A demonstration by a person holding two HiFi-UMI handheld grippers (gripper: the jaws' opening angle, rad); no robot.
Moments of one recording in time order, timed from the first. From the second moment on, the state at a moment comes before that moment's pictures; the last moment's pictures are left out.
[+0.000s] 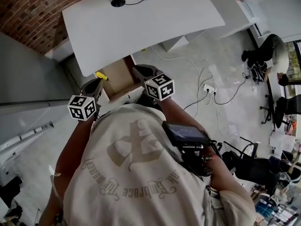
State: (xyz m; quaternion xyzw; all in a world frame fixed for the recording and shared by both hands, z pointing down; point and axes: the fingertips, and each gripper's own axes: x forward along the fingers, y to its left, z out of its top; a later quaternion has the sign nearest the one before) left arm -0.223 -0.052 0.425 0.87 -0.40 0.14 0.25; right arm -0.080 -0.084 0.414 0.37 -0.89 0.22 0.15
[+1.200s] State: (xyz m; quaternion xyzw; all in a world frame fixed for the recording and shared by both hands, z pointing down) left arm -0.235 -0.045 0.388 0.88 -0.40 0.12 0.22; right arm -0.116 -0.076 0.374 0.33 -0.92 0.16 0.15
